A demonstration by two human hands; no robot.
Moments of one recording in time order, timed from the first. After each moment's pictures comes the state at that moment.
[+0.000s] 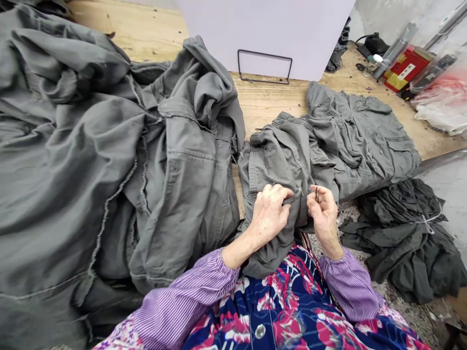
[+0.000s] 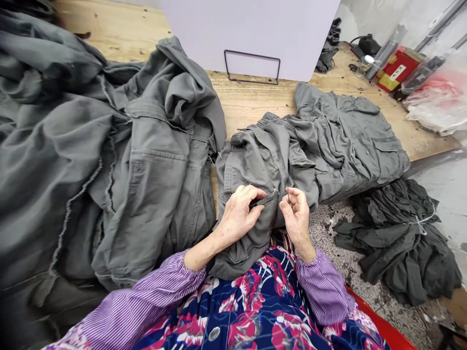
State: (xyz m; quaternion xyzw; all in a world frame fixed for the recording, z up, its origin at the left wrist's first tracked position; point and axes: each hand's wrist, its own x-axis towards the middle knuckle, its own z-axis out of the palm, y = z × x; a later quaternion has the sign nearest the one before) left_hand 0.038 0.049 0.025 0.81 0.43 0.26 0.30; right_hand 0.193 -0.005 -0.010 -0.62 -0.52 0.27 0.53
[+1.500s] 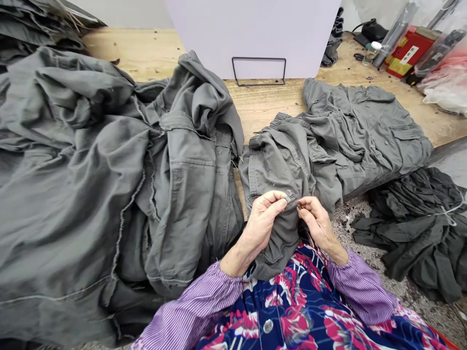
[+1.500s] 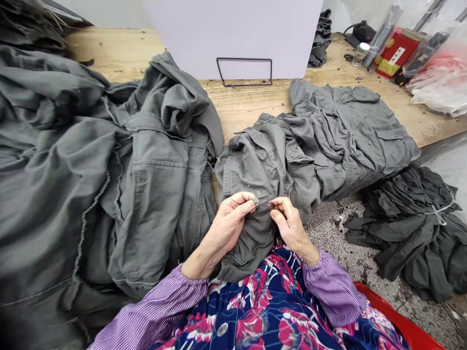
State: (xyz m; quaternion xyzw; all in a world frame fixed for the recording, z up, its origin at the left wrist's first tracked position) left_hand 0.038 0.037 0.033 0.36 0.36 0.43 0.75; right_hand 0.185 -0.019 -0.003 -0.56 -0.53 0.41 0.49
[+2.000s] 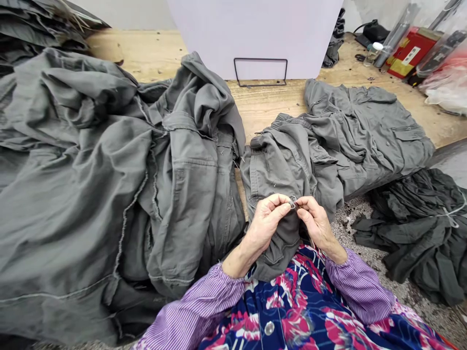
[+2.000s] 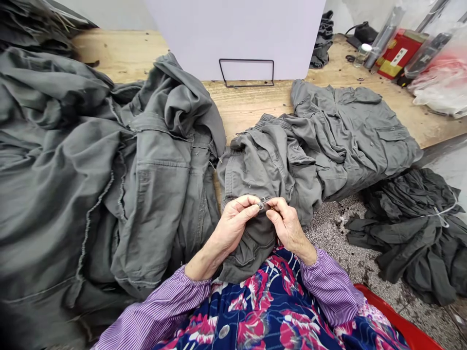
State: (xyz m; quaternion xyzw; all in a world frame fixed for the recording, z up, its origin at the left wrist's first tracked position) left_hand 0.035 0.034 0.028 0.40 0.36 0.39 0.74; right_hand 0.177 -0.014 0.005 -0.56 -0.59 0.37 0.46
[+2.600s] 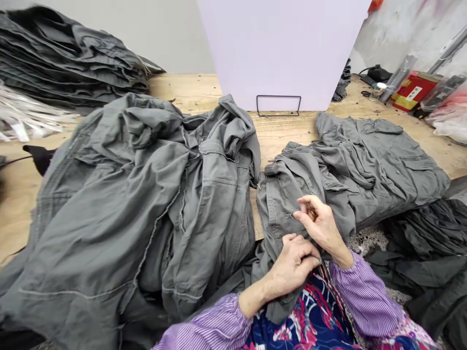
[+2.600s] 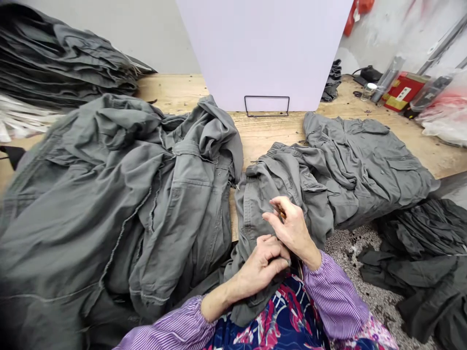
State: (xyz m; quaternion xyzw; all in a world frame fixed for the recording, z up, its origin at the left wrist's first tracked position) left_hand 0.038 0.006 0.021 0.74 0.33 0.23 0.54; right_hand 0.169 0.039 0.030 -0.56 -0.63 0.31 0.44
